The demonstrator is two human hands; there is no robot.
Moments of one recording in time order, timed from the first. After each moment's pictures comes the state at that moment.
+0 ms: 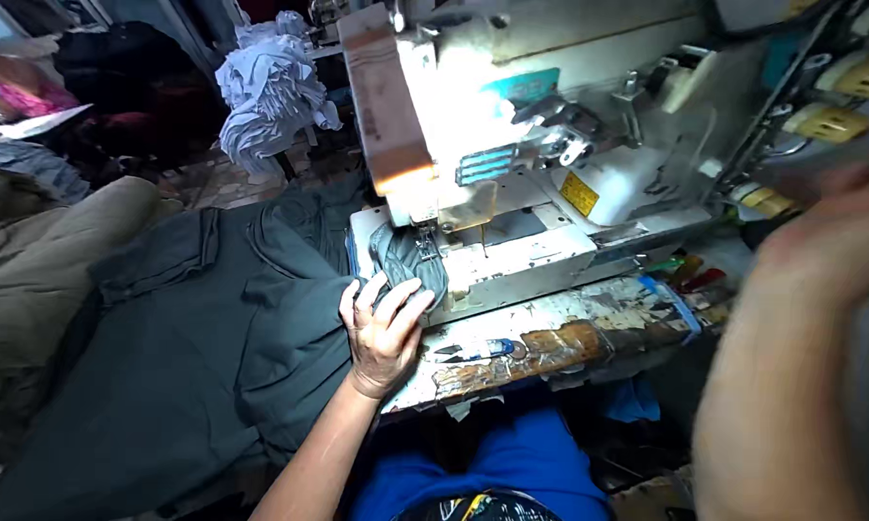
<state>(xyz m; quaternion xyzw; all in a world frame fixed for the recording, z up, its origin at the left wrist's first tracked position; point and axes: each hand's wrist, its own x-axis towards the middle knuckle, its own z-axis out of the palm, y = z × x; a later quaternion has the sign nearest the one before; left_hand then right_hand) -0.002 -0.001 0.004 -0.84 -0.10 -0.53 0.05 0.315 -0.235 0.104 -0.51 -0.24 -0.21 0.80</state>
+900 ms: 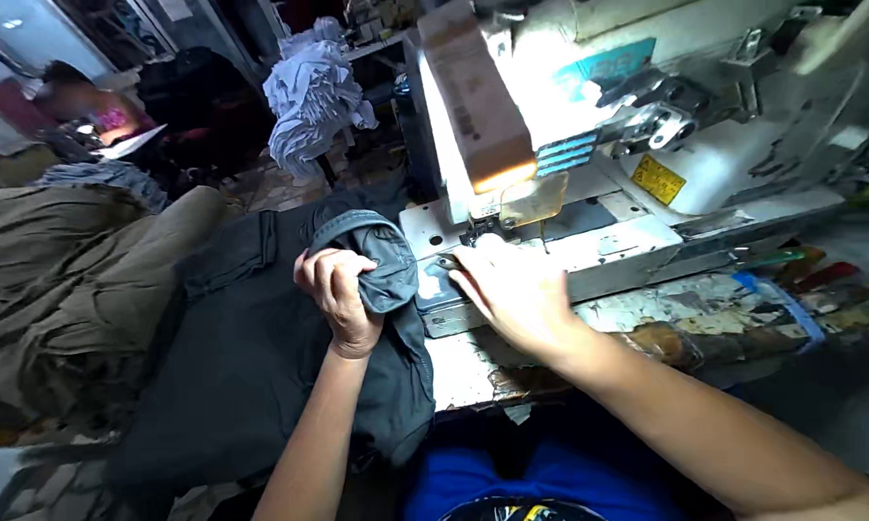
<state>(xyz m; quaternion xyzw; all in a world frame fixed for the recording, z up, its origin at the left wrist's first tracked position) -0.049 0.068 0.070 -0.76 -0.11 -0.62 0.14 0.120 -0.086 0.078 -0.67 -0.61 -0.27 0.32</state>
